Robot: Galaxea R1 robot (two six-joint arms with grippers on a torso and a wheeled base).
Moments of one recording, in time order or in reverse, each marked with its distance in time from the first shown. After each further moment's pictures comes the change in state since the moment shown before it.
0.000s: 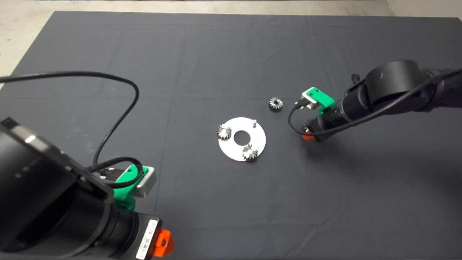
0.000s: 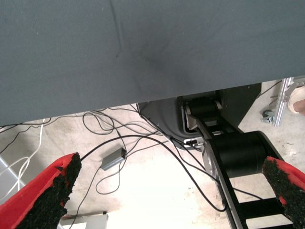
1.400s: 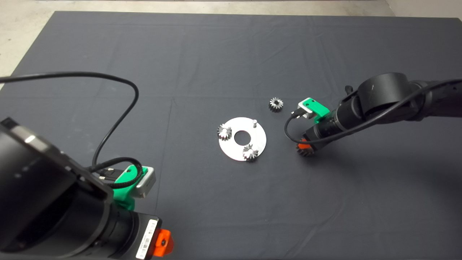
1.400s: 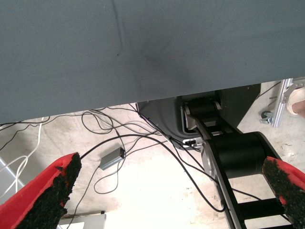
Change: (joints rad) left arm 0.000 0.000 0.000 0.000 0.000 -0.009; right arm -0.008 0.026 -0.015 0.002 0.018 0.023
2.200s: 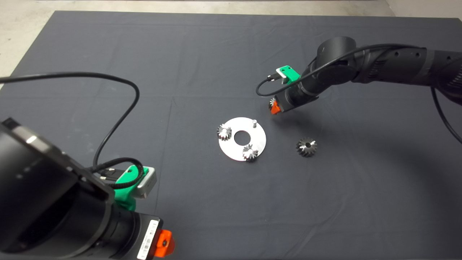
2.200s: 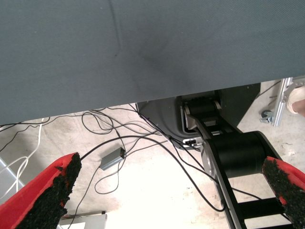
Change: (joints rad) left arm 0.000 0.006 0.000 0.000 0.000 -0.001; right arm 0.048 0.217 -0.383 0.002 0.076 0.000
